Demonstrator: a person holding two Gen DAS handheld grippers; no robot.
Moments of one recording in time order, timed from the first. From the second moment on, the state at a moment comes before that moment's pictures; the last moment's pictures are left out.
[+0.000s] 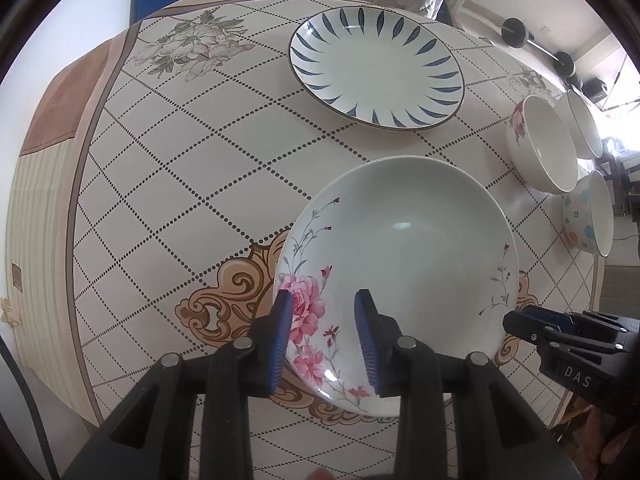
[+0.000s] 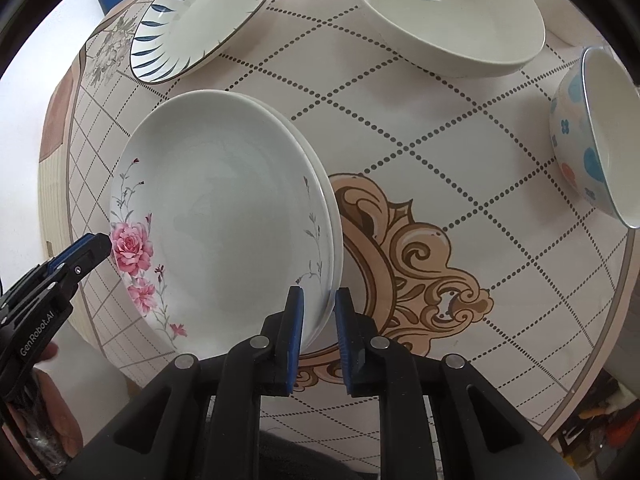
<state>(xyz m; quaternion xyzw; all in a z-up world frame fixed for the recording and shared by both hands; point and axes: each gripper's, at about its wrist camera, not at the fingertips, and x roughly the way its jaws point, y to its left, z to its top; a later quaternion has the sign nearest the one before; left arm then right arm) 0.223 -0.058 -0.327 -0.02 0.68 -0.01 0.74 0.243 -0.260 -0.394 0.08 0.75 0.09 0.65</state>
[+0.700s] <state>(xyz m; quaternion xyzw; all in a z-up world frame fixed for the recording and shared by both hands) 0.211 -0.063 -0.258 0.01 0.63 0.00 0.78 0.211 -0.248 -0.293 0.05 0.68 0.10 0.73</state>
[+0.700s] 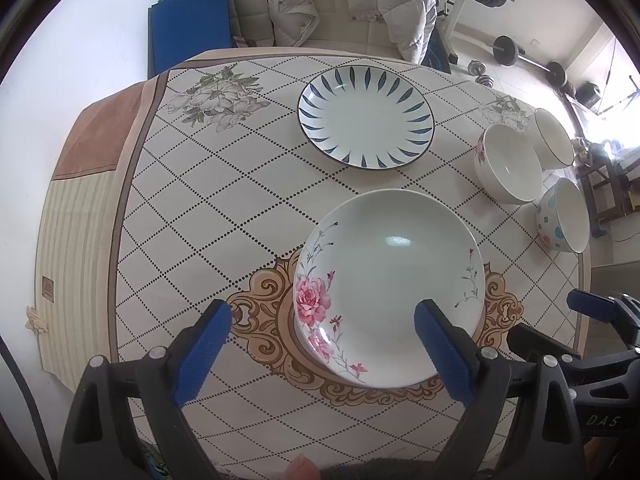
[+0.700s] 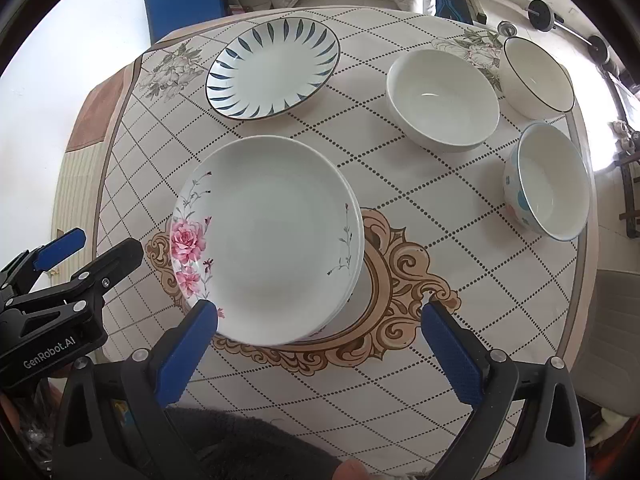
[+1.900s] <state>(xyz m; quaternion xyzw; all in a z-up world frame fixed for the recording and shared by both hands) 0.471 -0.012 -0.399 -0.13 0.75 -0.06 0.65 0.522 -0.245 -0.397 0.16 0.73 0.15 0.65</state>
